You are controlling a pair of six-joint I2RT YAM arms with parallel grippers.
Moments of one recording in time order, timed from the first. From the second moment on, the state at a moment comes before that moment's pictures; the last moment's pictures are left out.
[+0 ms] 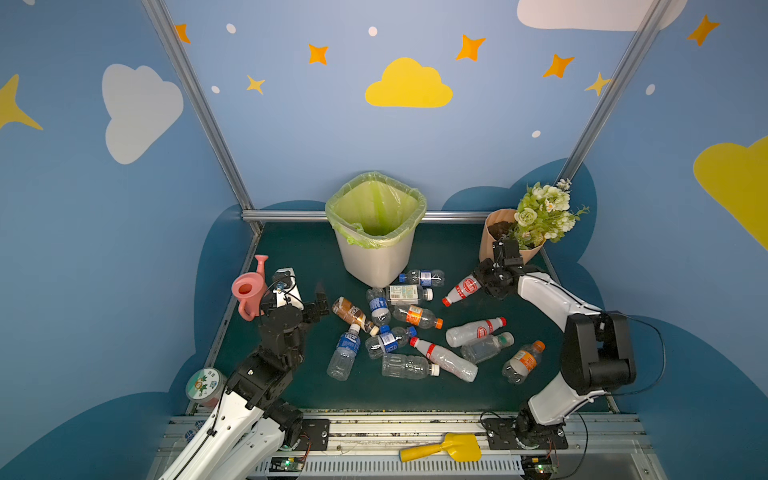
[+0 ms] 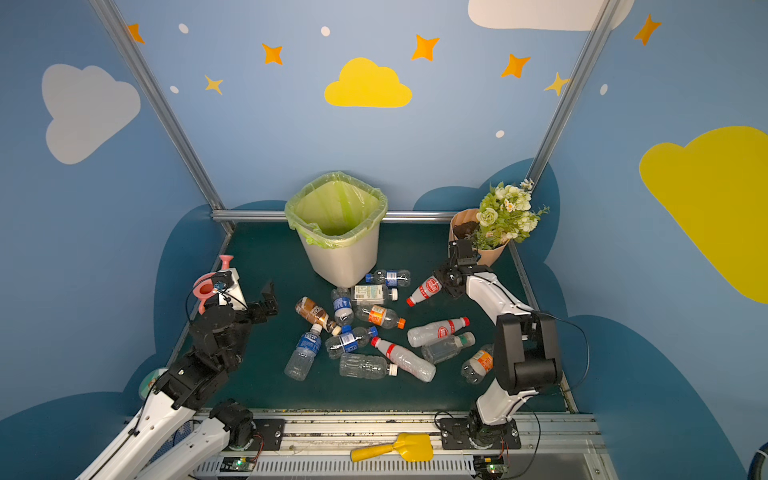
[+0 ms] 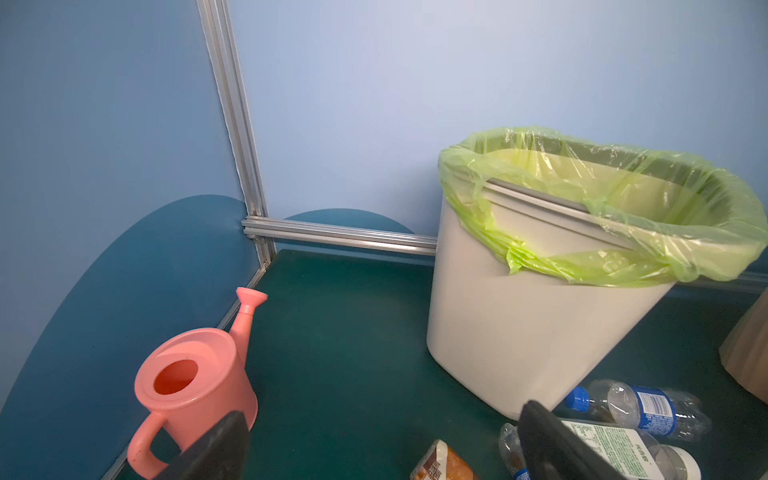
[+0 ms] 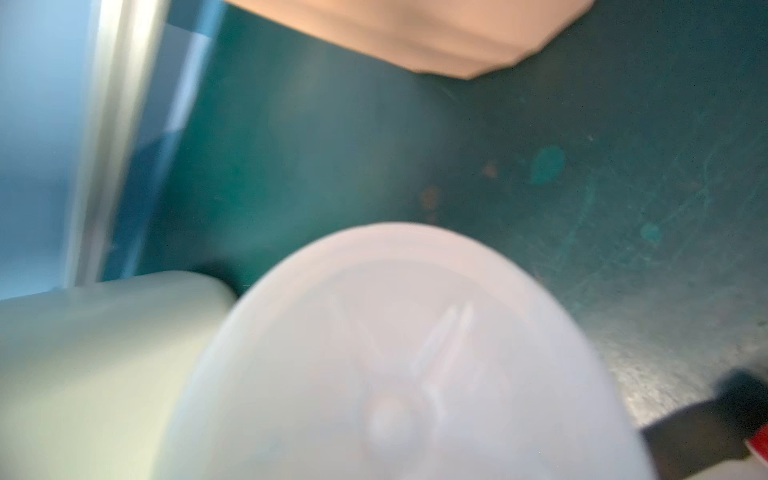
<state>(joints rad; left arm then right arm) -0.50 0.60 0.65 -0.25 -0.63 -0.21 0.19 1.62 1.14 -0.40 -0.06 0.98</state>
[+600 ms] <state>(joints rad) -0.48 0.59 0.57 -0.29 -0.66 -0.34 0.31 1.29 1.38 -0.32 0.01 0.70</state>
